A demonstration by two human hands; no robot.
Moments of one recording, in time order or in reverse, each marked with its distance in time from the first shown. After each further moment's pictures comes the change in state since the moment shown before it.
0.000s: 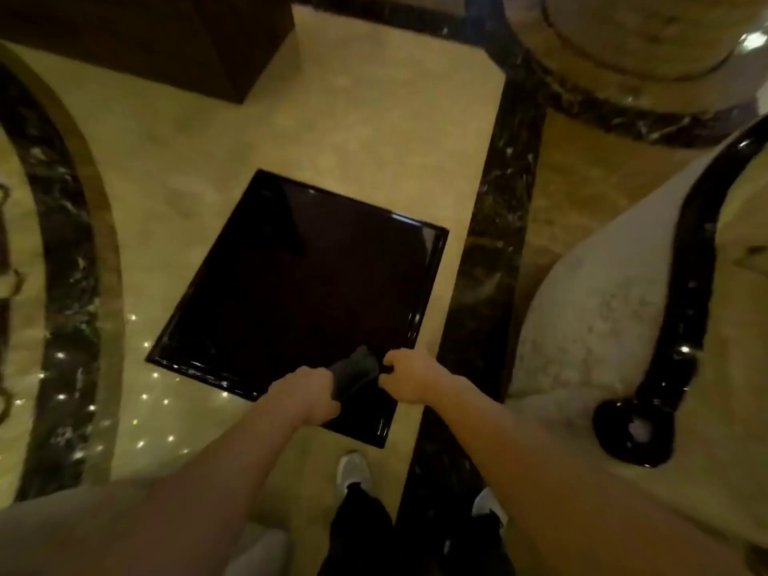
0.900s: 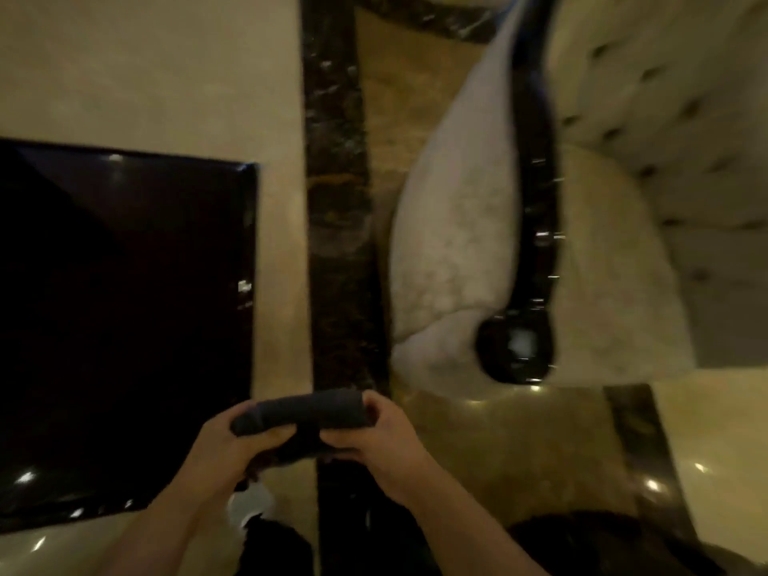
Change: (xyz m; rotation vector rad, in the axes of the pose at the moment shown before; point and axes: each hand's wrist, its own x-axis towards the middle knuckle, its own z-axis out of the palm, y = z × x) left_hand 0.133 0.086 0.137 -1.162 -0.199 -0.013; right_hand 0.017 0.187 0.131 1.549 0.388 0.239
